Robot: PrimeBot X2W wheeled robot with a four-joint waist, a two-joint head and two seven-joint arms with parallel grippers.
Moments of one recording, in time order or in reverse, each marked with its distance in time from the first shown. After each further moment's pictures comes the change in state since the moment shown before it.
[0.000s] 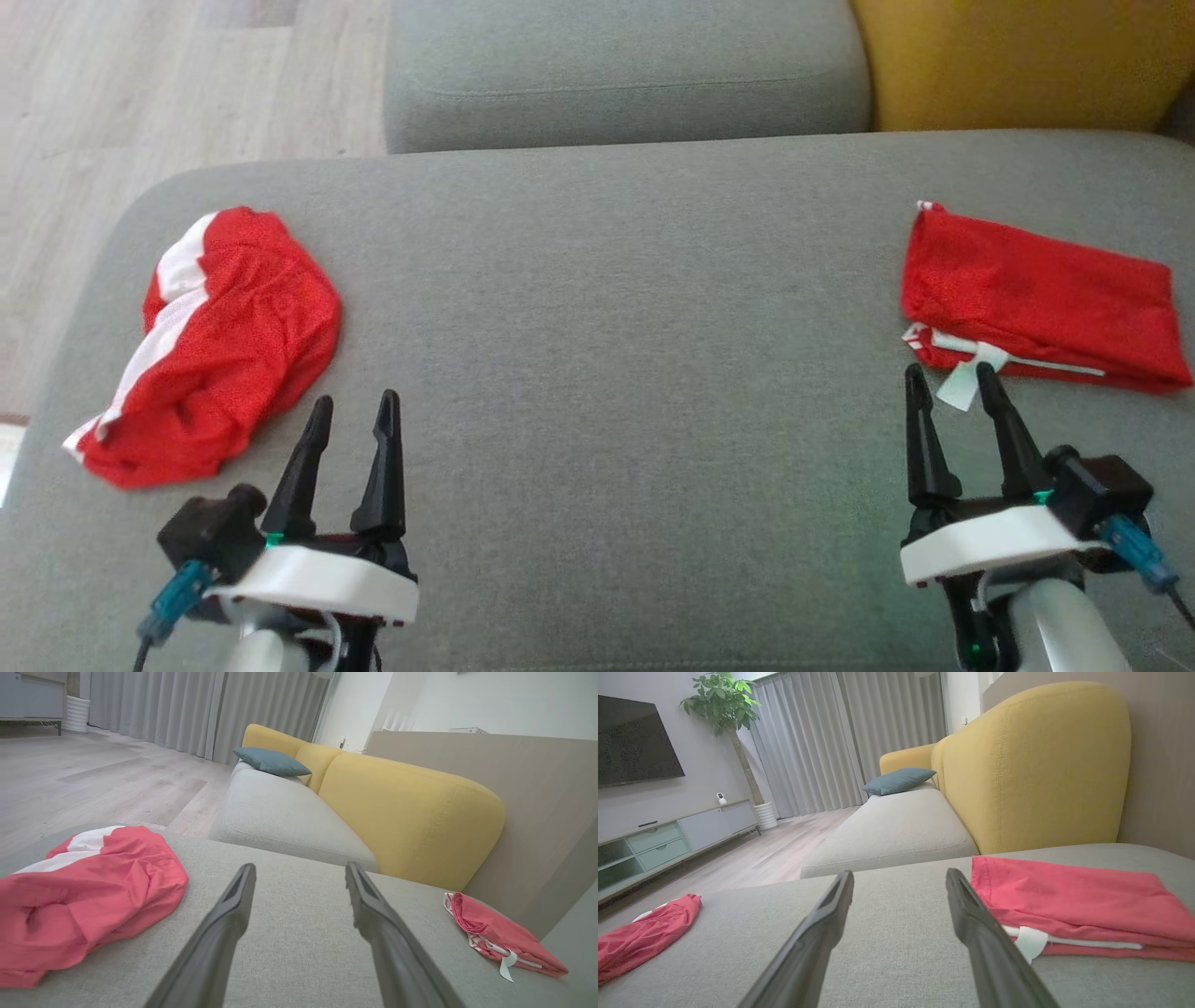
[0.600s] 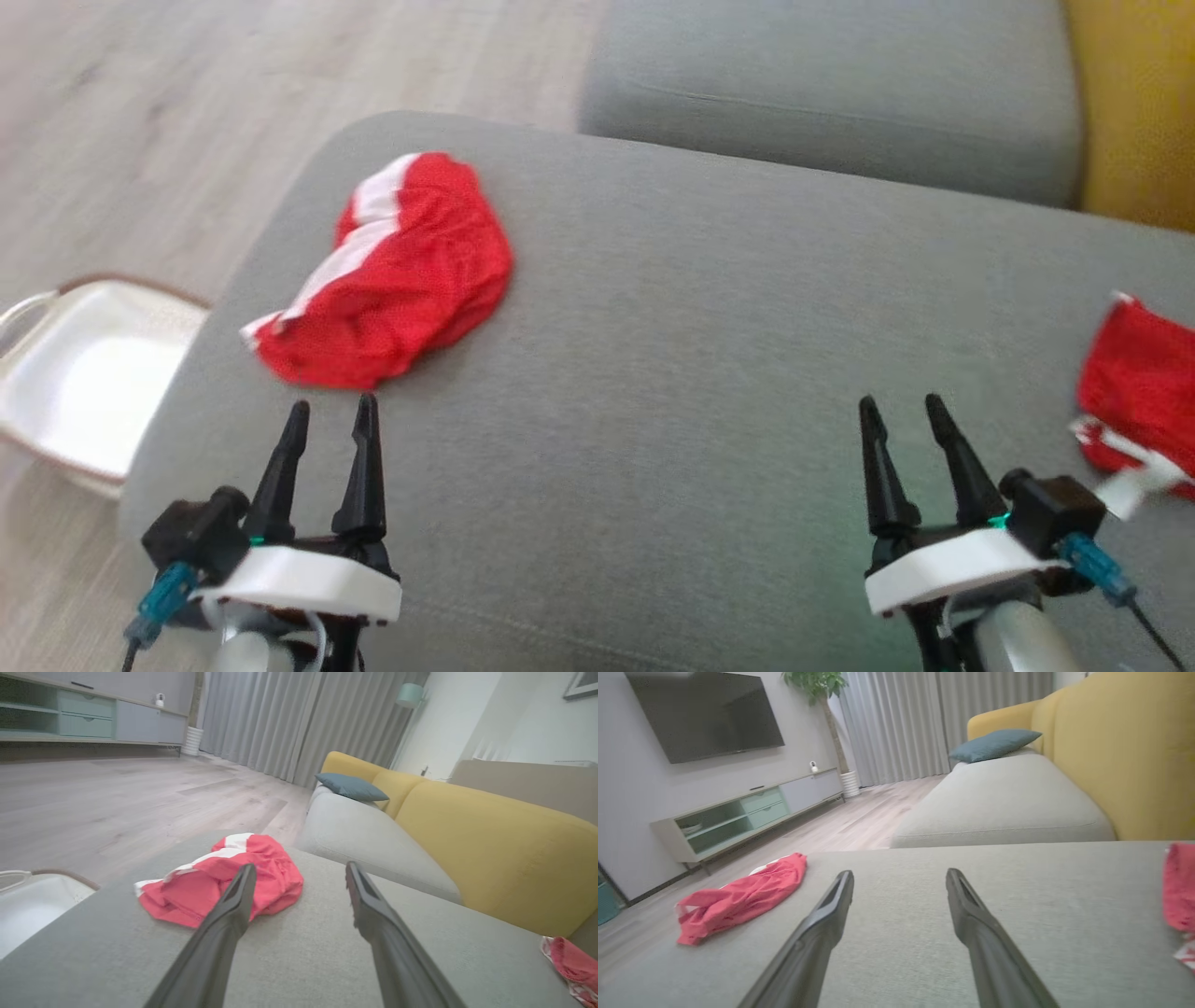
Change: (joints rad) left arm -0.001 0.002 0.037 0.020 0.027 0.006 0.000; right arm 0.018 0.002 0.083 0.040 0.068 0.000 0.000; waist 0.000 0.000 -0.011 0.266
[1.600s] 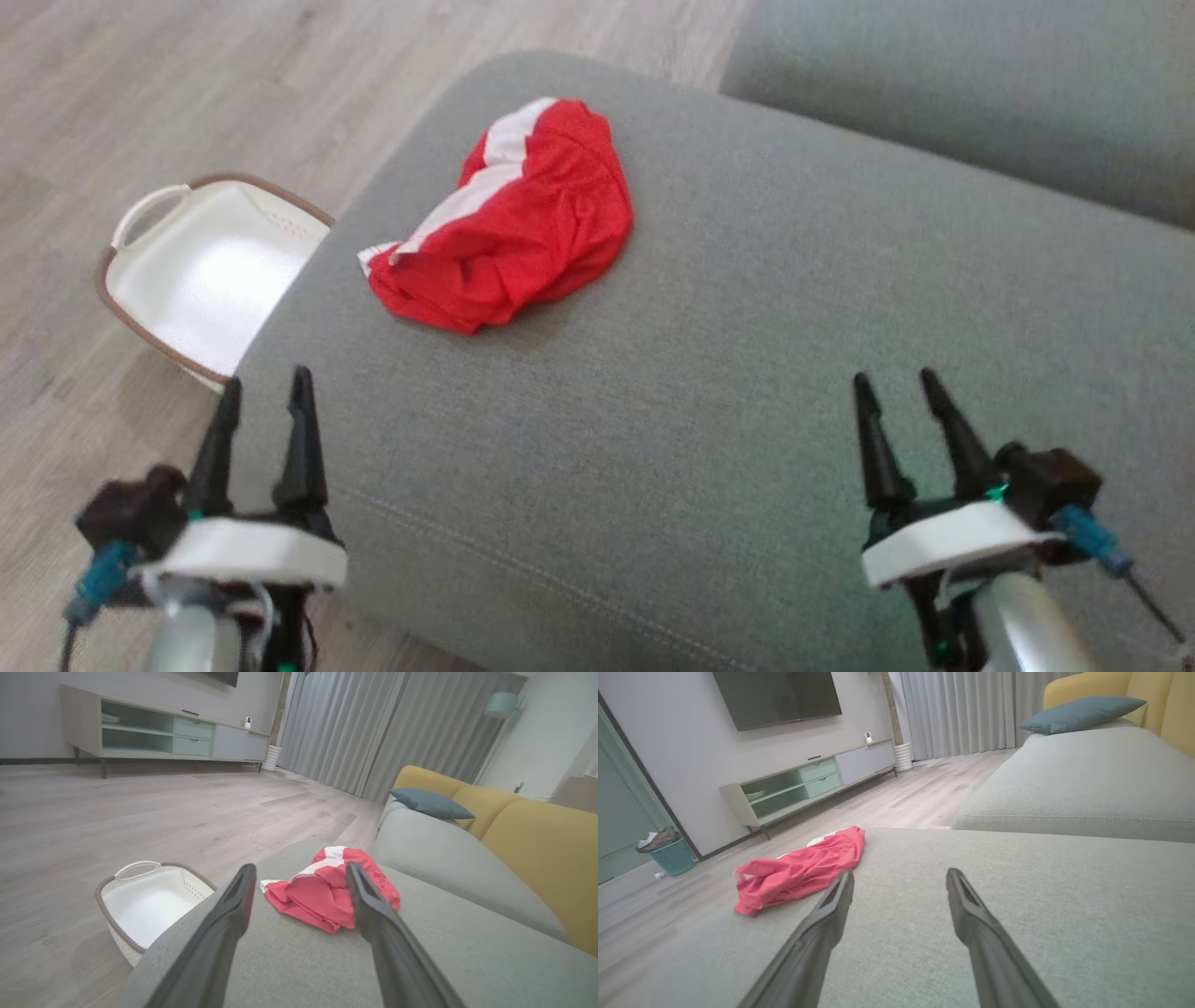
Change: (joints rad) left arm -0.025 0.000 0.108 0.013 0.036 -0.035 0.000; right arm -0.039 0.001 0.029 0.029 -0.003 0.000 0.000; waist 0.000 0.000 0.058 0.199
